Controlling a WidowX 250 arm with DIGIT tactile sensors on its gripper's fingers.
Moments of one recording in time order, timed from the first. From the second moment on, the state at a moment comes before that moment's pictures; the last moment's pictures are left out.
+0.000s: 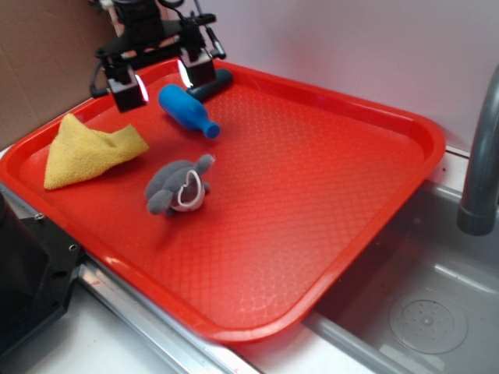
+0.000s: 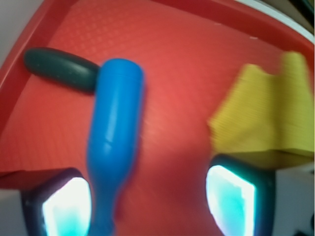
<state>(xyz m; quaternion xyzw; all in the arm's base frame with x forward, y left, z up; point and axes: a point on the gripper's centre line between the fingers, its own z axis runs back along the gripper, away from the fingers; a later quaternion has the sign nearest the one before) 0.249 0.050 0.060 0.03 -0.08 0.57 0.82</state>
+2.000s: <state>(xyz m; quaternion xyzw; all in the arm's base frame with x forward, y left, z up) 0.203 -0.001 0.161 -0.04 -0.02 0.19 0.98</state>
